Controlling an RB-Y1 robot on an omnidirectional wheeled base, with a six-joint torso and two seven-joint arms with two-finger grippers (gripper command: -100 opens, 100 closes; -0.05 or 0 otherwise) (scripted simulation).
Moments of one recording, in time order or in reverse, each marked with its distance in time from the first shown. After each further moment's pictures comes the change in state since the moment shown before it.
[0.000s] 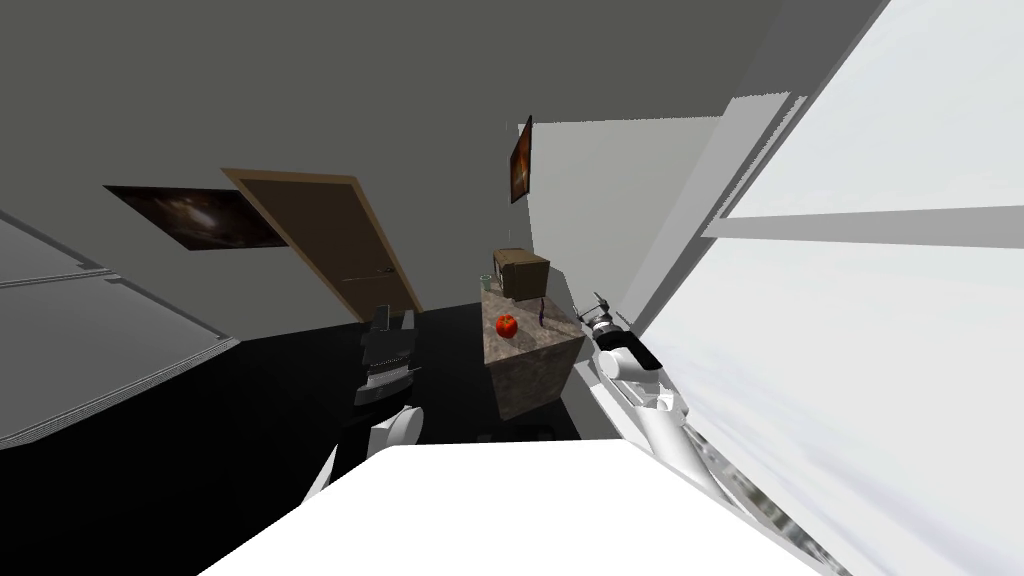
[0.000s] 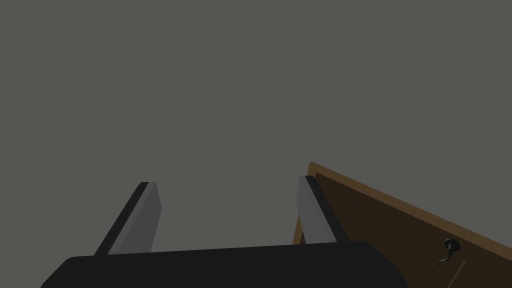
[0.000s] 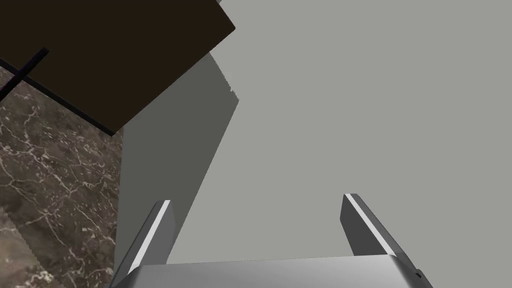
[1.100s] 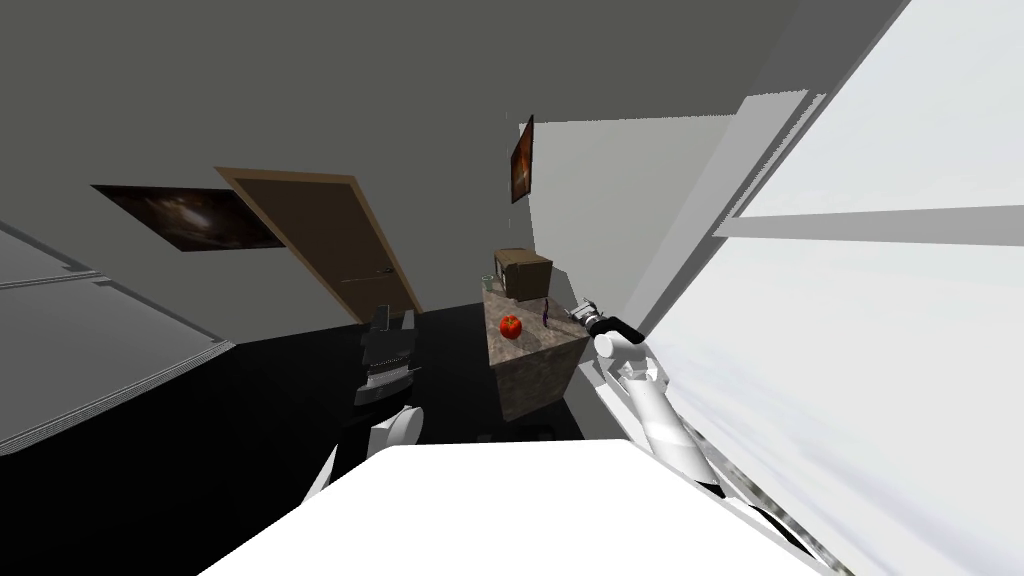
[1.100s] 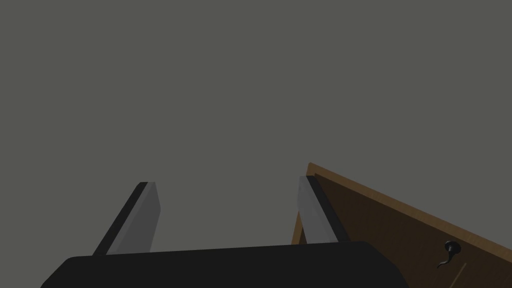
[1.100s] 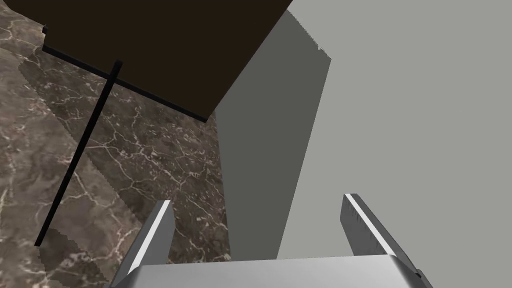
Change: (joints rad) left arm 0.000 0.000 0.000 0.000 0.000 0.000 0.000; right arm -0.169 -0.056 -0.017 0.160 -0.093 0.283 -0.219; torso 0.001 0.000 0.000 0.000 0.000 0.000
